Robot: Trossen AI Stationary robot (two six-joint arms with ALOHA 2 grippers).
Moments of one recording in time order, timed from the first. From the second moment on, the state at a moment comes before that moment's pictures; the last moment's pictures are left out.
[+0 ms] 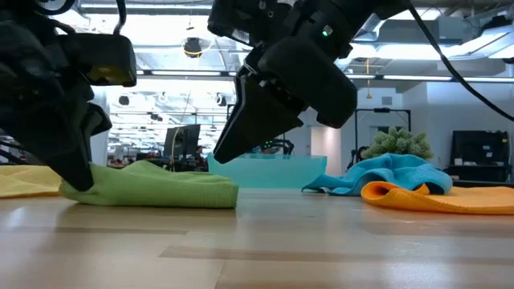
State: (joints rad) left arm -0.56 1.58 0.73 -0.27 -0.29 -0.85; right arm 0.37 2.08 1.42 -0.28 0.29 -0.11
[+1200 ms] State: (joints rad) left arm -0.53 1.58 0.73 -0.26 -0.25 -0.91; right arm 0.41 2.18 1.42 -0.19 0.25 -0.31
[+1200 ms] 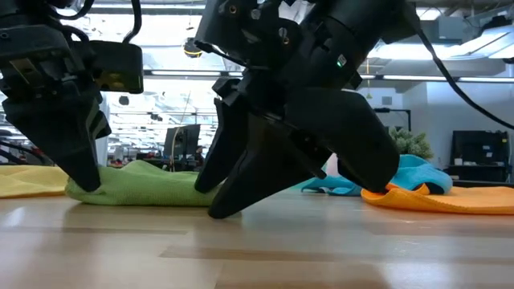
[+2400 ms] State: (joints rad) left arm -0.53 1.58 0.73 -0.27 -0.21 -0.88; right arm 0.34 2.13 1.41 -0.25 0.30 -0.17
